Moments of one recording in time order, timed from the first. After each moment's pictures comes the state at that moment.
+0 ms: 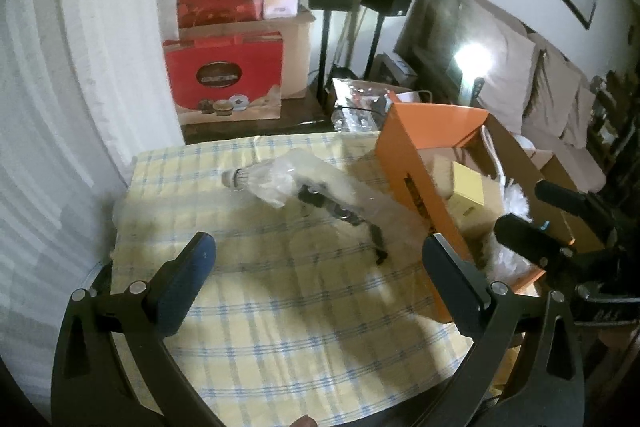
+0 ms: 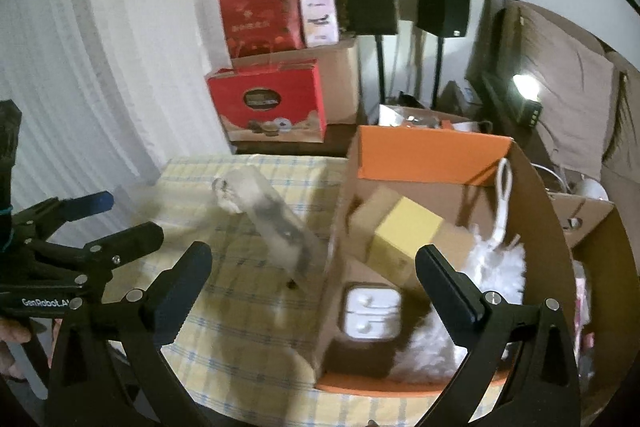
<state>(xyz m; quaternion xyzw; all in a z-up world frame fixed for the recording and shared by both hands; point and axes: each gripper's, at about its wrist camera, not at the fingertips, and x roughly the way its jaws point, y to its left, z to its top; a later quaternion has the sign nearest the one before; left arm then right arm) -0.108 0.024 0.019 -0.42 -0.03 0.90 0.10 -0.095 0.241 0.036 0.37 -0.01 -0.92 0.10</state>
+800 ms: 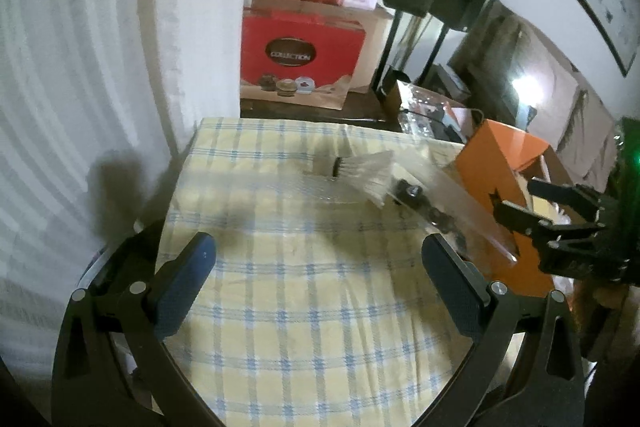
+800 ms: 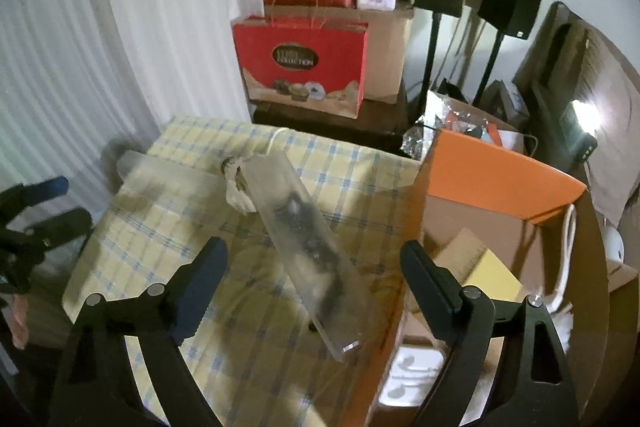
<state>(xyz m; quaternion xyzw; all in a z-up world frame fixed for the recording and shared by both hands) -0.132 -0.078 -0.022 -0.44 -0.09 0.89 0.04 -0.181 0.173 -0.013 0.43 0.07 -0.89 0.14</state>
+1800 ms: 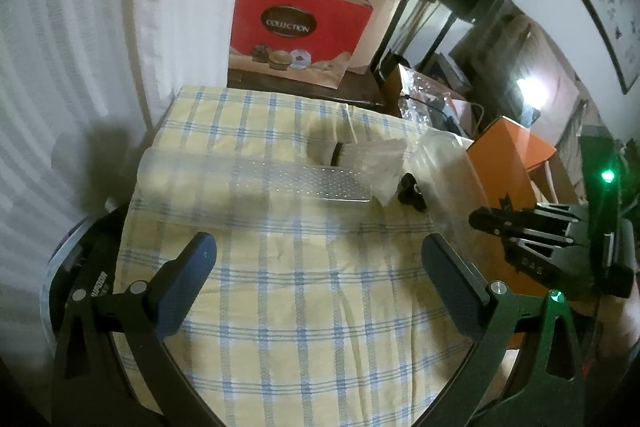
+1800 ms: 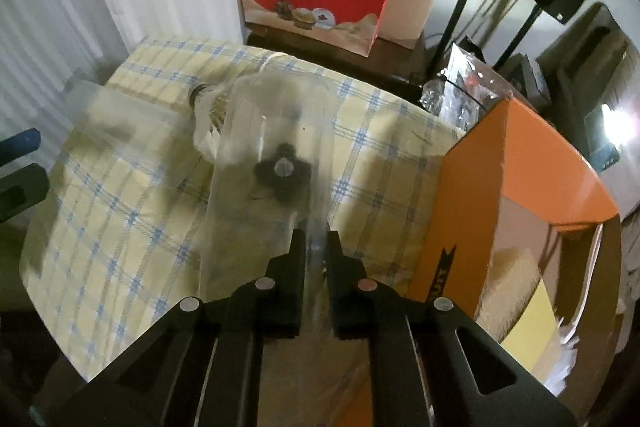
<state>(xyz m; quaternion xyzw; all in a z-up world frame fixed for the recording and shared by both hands) -0.166 -0.079 -0.059 -0.47 -0.14 0.87 0.06 -0.228 0.153 -0.074 0.53 0.14 -0.82 0.14</state>
